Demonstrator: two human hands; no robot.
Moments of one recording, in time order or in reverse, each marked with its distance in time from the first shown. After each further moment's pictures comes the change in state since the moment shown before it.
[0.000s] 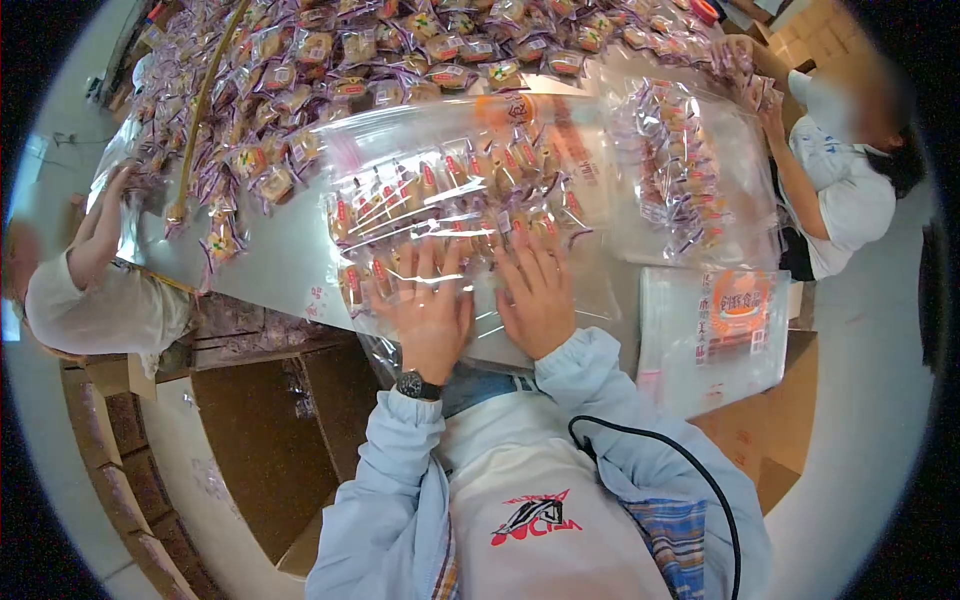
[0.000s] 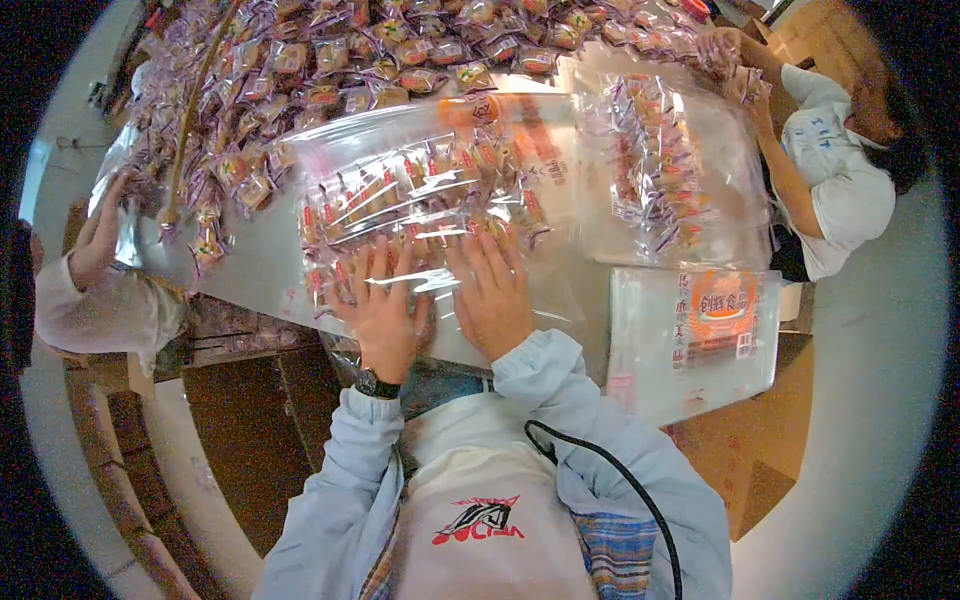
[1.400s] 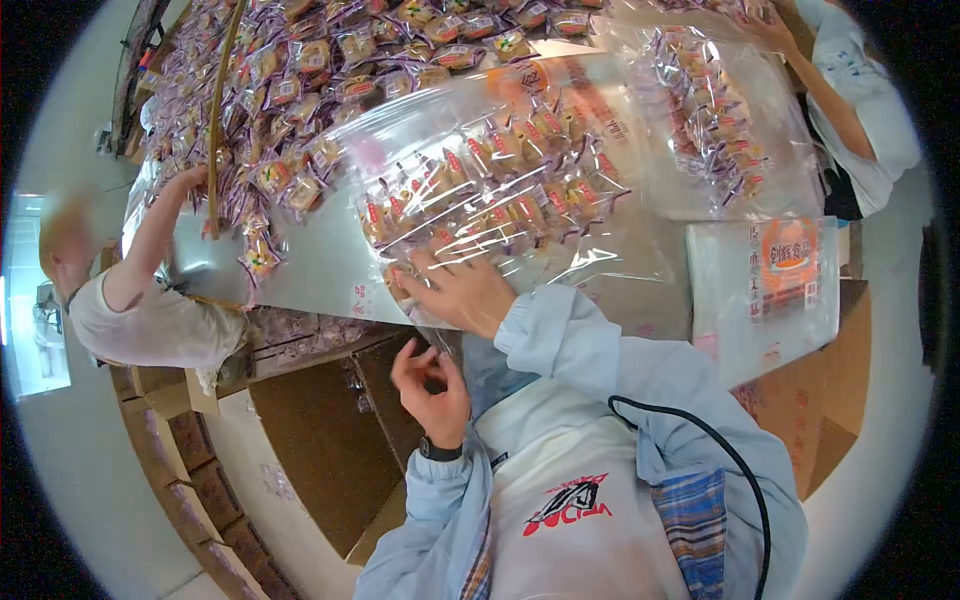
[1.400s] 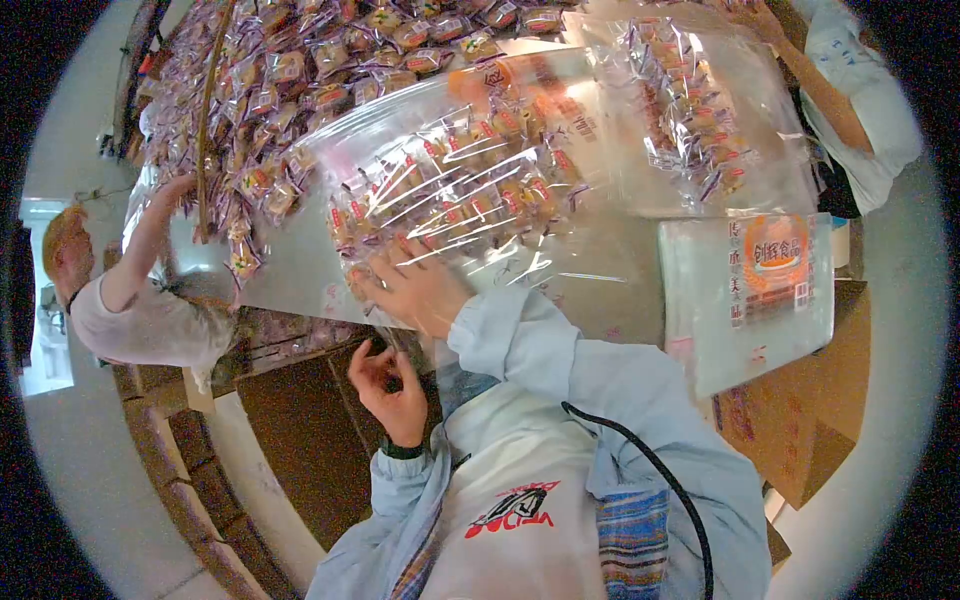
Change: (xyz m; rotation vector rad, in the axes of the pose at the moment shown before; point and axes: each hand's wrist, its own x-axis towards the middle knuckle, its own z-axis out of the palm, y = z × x) left_hand -0.091 -0.010 -0.048 -0.751 0.469 -0.555; right_hand 0.048 -0.092 0.070 0.168 -0.016 -0.319
